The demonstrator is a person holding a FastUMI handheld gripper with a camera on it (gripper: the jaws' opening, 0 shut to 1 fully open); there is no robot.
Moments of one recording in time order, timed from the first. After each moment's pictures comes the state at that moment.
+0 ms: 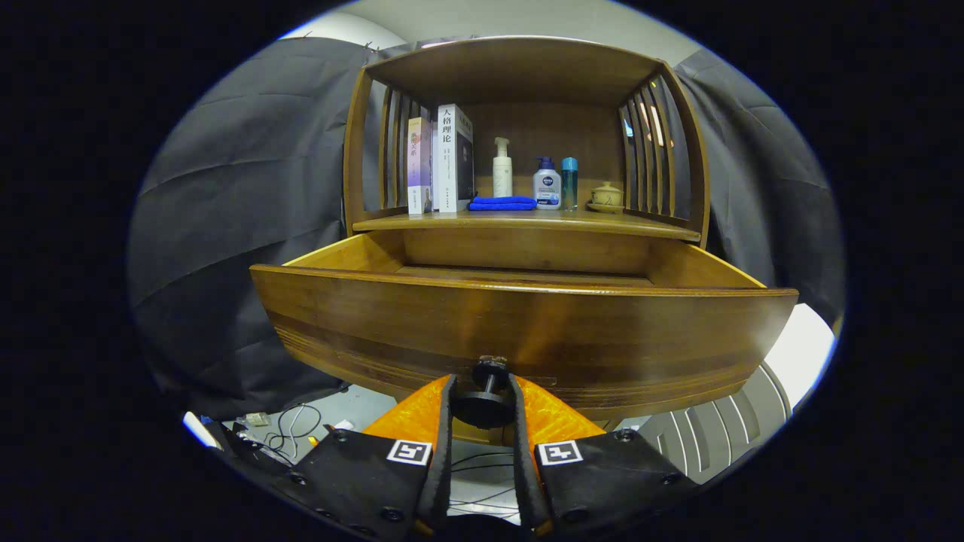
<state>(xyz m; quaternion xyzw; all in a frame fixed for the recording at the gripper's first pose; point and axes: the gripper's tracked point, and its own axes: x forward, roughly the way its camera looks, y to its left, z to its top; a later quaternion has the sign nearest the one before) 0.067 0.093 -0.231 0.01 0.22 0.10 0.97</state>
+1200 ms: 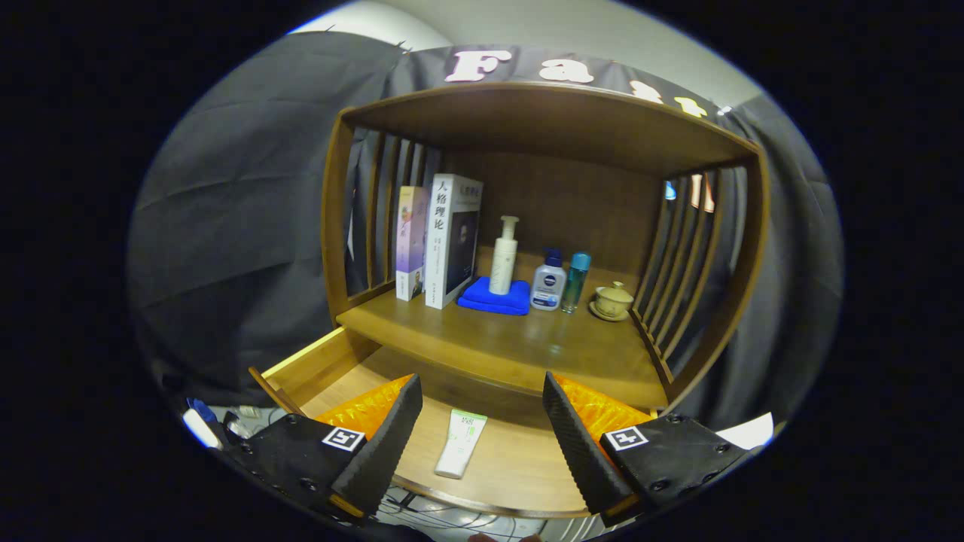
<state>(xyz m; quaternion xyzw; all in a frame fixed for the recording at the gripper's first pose) 0.192 0.063 -0.045 -0.10 0.20 0.15 0.96</state>
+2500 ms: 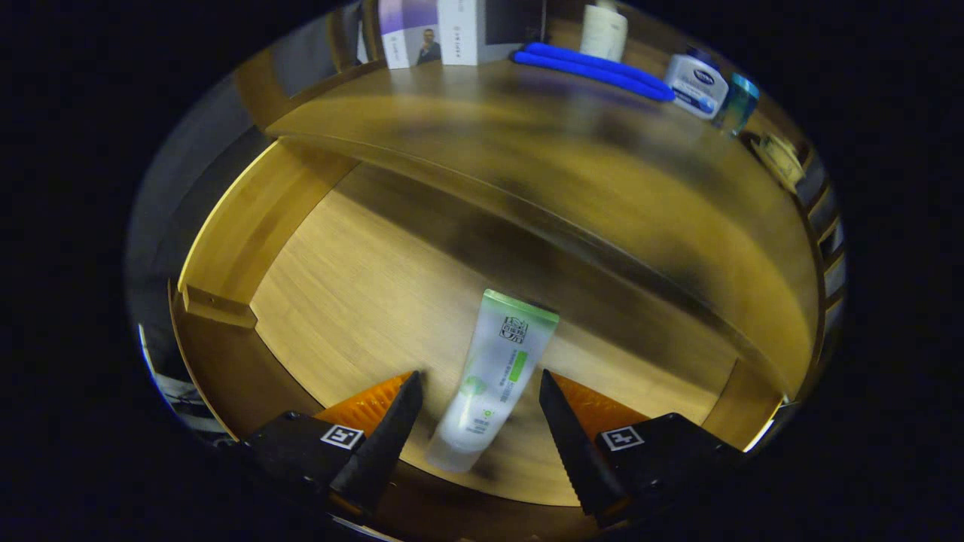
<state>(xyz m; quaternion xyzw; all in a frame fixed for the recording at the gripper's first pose) 0.219 0.076 -0.258 -0.12 0.60 0.22 0.76</state>
